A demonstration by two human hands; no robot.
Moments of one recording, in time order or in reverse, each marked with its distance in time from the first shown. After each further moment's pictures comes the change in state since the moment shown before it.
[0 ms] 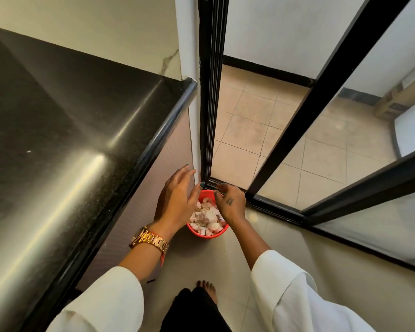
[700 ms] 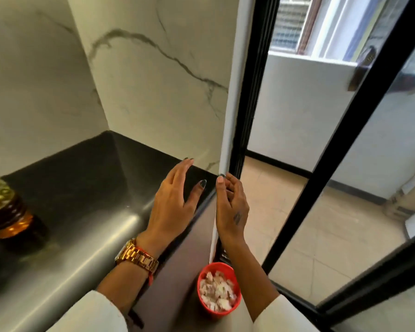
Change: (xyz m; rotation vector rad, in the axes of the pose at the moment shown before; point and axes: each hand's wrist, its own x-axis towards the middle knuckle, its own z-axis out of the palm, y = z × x) left_hand -0.049 0.115 -0.218 -0.016 0.483 0.310; right_hand -0.131 -0.247 -0.138 0.648 0.223 -0.420
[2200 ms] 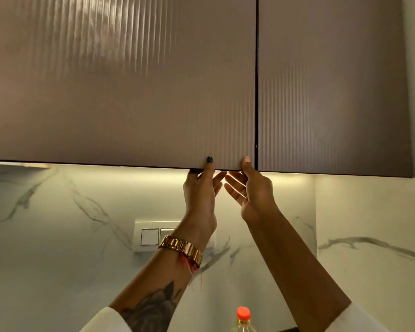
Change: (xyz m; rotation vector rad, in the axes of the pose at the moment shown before) left_hand 0.103 -0.024 -0.486 -0.728 0.939 -0.039; right_hand -0.094 -0.443 0.335 0.967 -0.896 0.041
